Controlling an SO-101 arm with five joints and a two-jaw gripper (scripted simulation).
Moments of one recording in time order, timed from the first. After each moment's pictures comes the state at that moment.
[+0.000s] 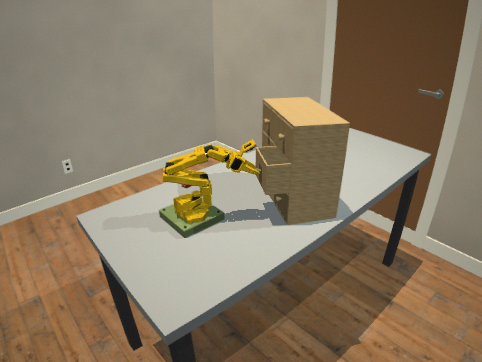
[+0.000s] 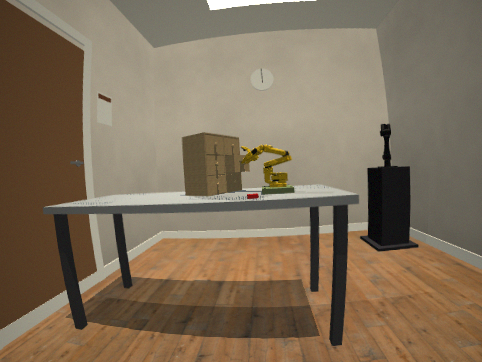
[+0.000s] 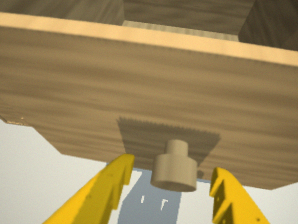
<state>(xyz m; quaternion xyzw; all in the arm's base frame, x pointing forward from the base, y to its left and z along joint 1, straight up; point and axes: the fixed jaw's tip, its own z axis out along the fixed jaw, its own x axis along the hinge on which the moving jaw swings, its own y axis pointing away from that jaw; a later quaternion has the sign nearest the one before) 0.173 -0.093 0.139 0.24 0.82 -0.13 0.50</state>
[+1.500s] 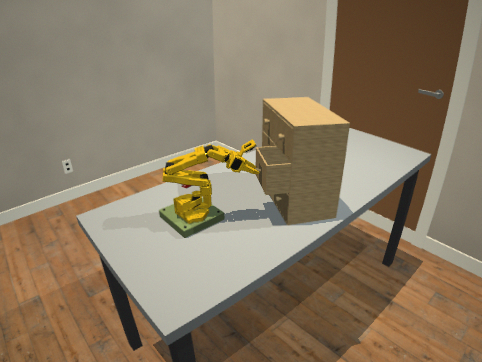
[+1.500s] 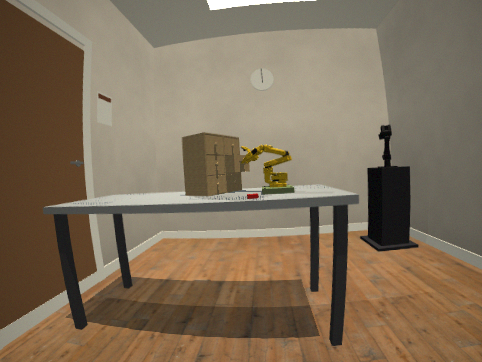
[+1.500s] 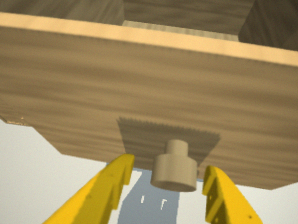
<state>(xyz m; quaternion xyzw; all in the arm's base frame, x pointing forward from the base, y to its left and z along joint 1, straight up) 0.173 -0.093 0.139 0.24 0.82 -0.13 0.50</state>
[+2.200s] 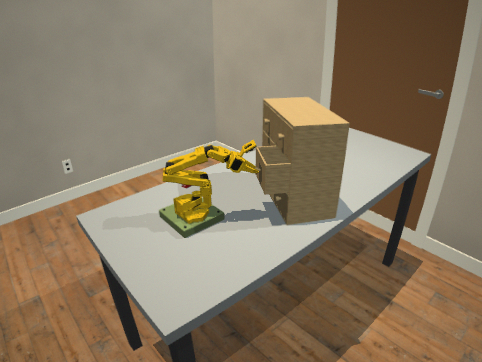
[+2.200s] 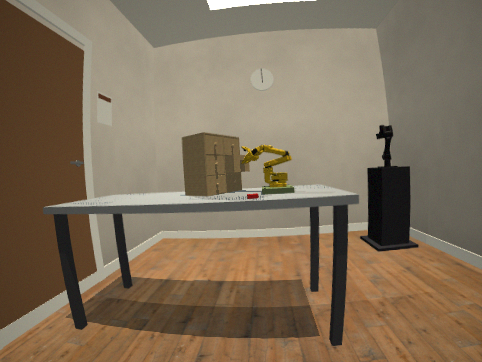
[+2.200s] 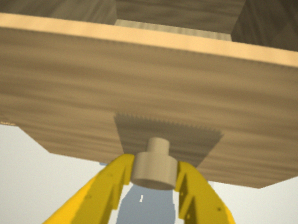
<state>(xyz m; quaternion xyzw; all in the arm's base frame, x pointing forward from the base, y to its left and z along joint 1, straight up) 0.171 -0.097 0.138 0.25 0.82 -0.14 0.50</state>
